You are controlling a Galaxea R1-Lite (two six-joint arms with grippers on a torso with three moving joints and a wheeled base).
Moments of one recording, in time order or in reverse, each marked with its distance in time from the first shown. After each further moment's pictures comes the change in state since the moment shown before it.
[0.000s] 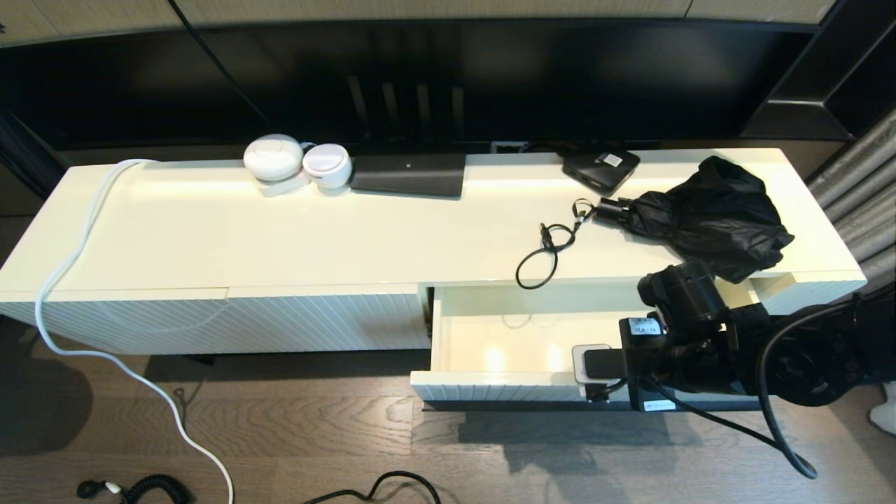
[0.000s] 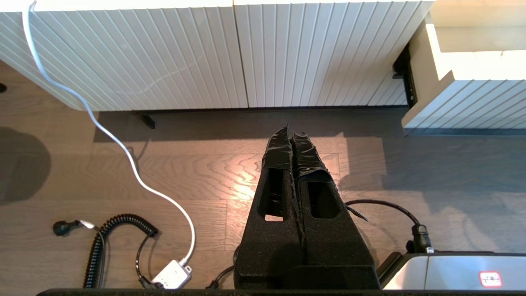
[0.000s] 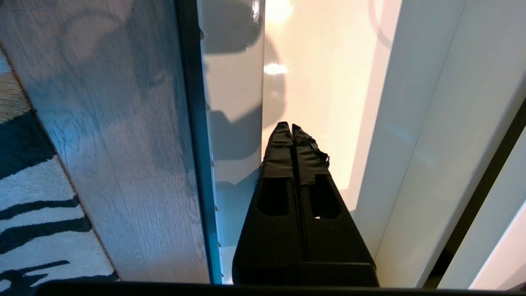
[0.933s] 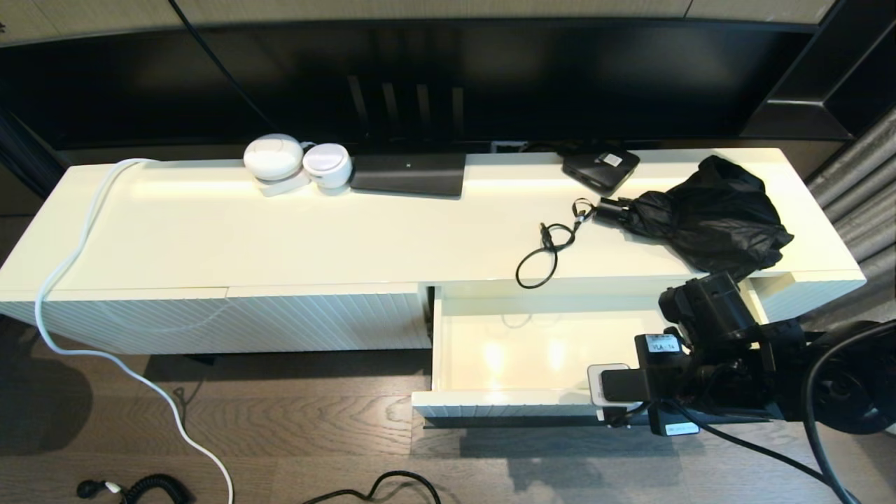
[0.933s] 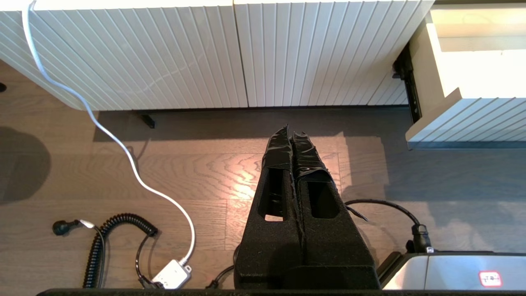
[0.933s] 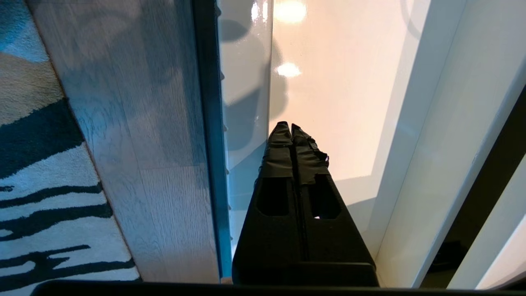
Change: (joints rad) left arm 0.000 0.000 0.000 0.000 0.000 0.000; right arm 0.001 -0.089 0.092 0.007 -0.001 -0.001
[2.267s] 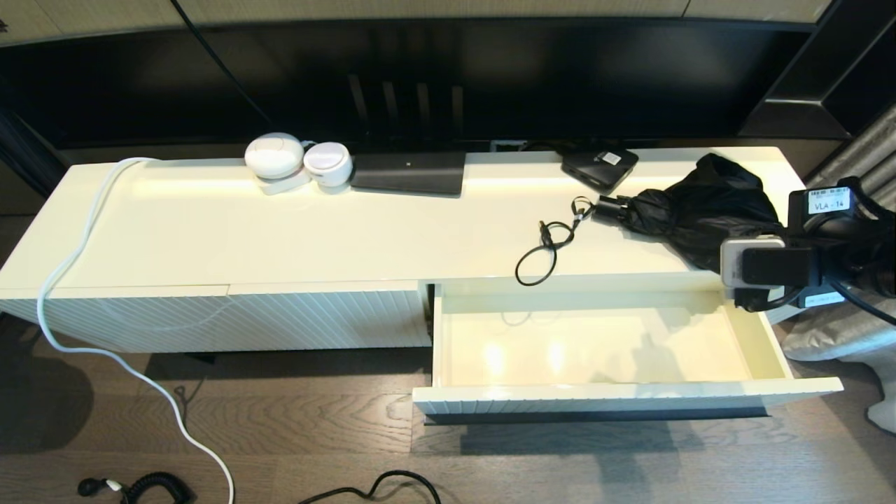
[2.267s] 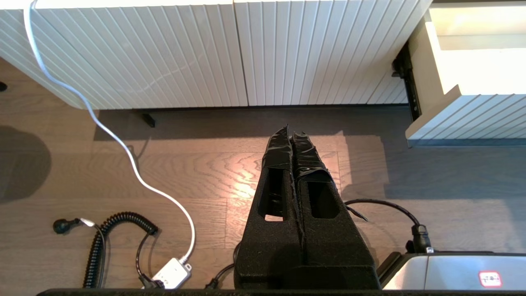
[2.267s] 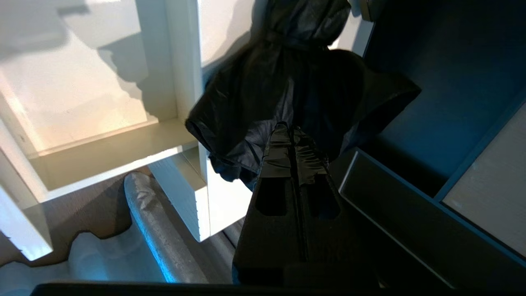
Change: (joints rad) left arm 0.000 0.000 0.000 0.000 0.000 0.000; right arm -0.294 -0.315 -0.235 -0.005 -0.031 -0.360
